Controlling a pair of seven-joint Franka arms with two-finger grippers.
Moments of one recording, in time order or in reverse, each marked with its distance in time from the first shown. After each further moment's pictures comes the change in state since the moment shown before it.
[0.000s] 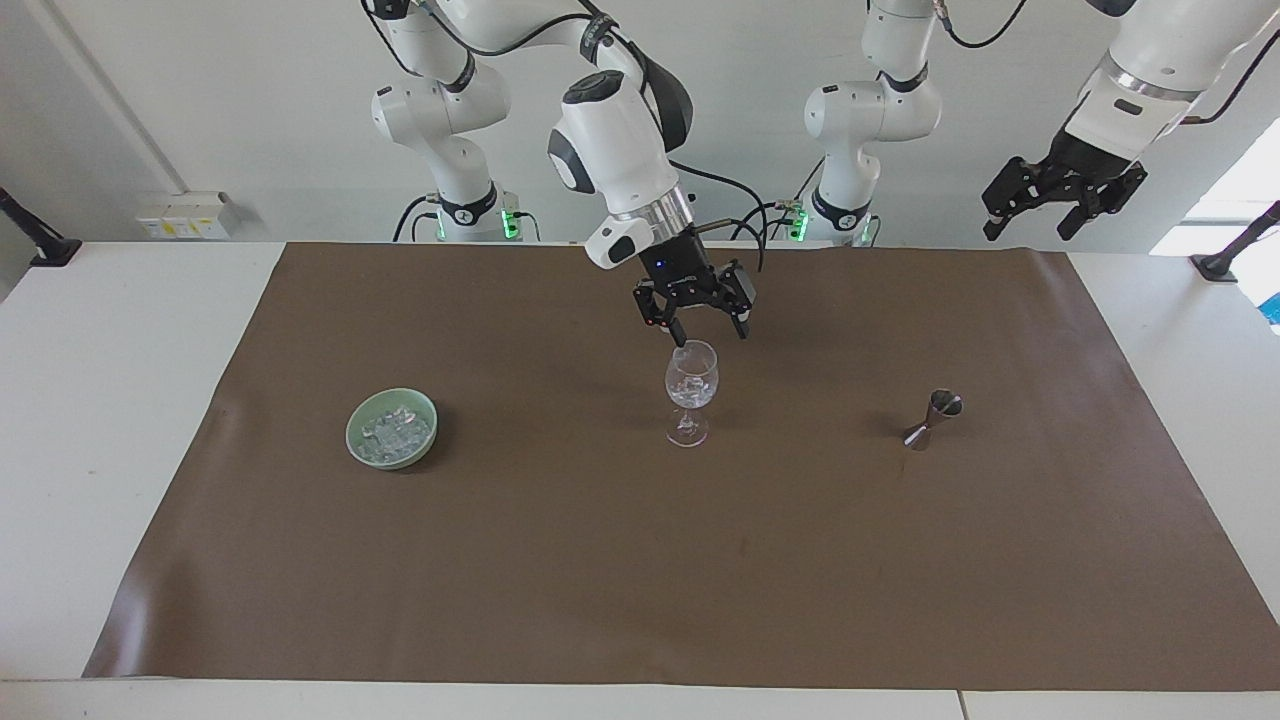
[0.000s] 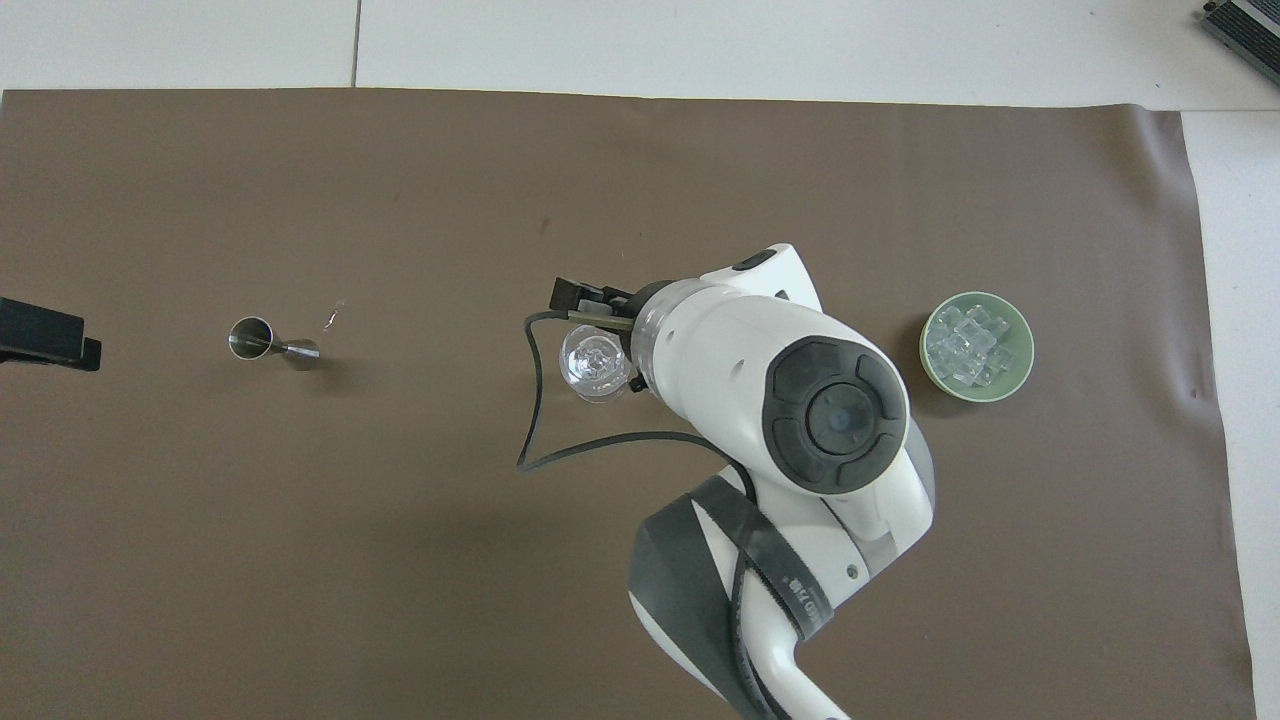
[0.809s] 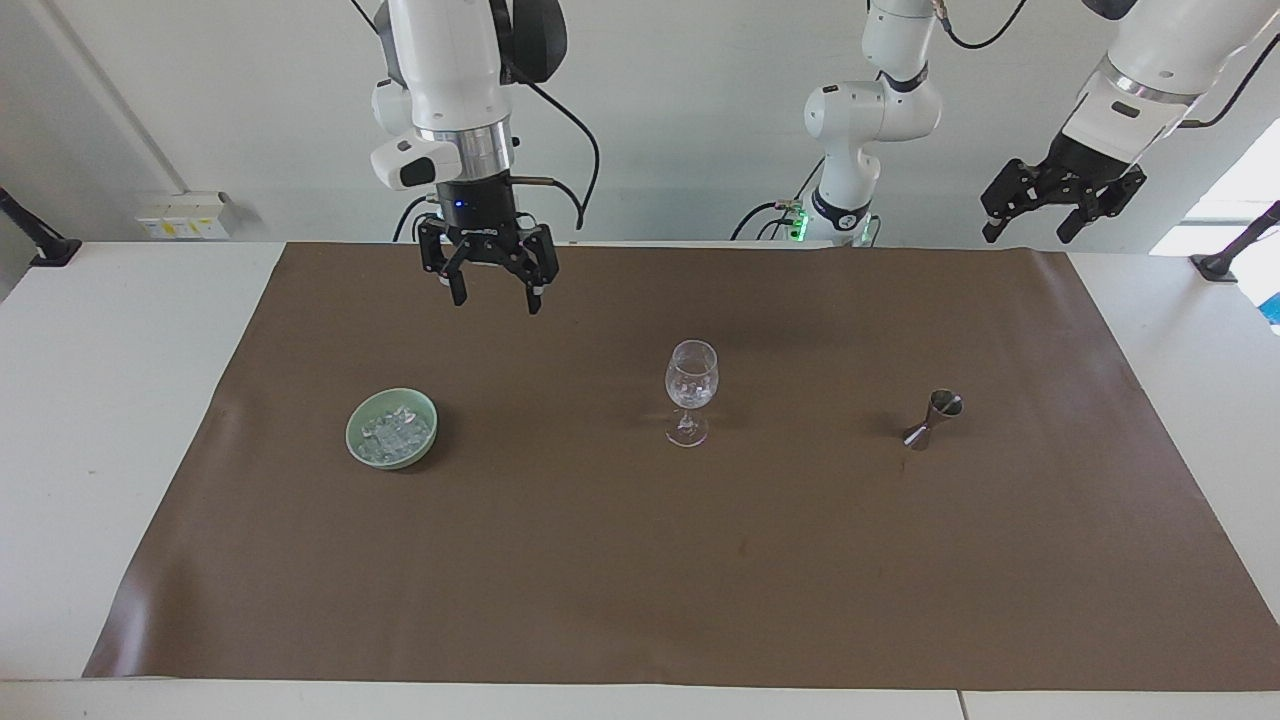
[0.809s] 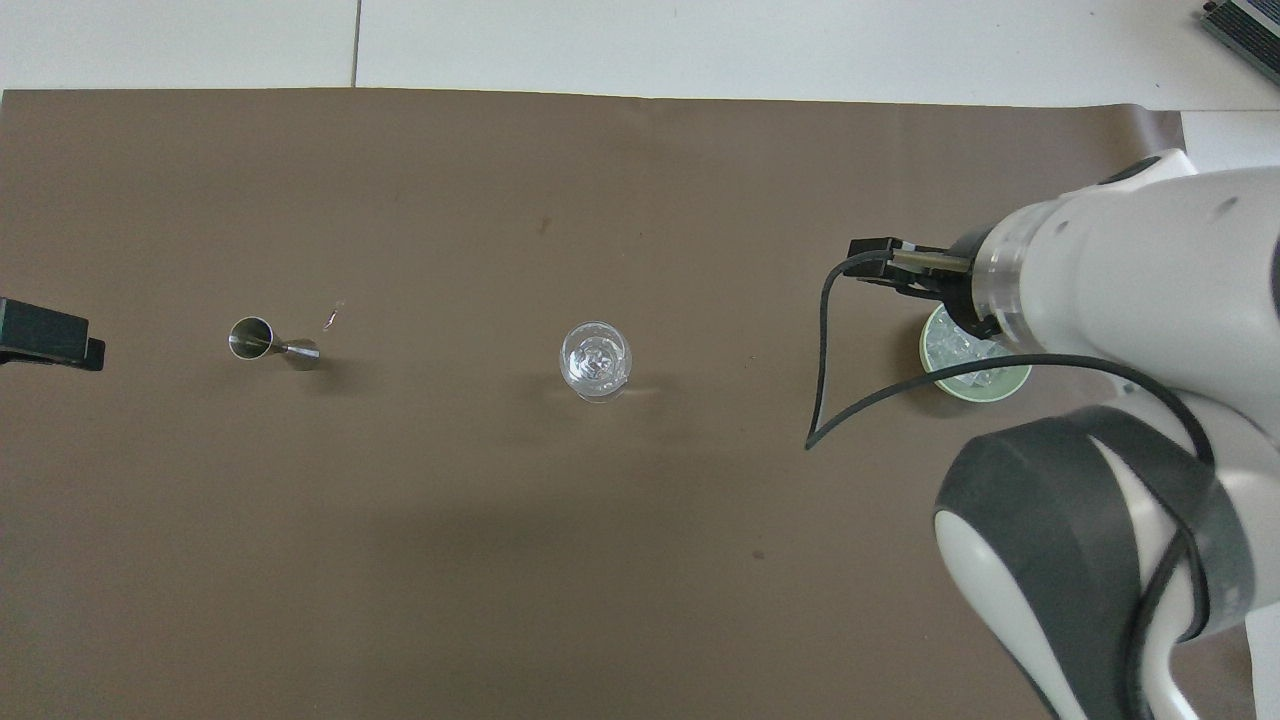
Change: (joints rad) left arm 0.000 0.000 0.000 -0.006 0.000 0.008 0.022; right arm -0.265 -0.165 -0.056 0.029 -0.007 -0.401 -0.339
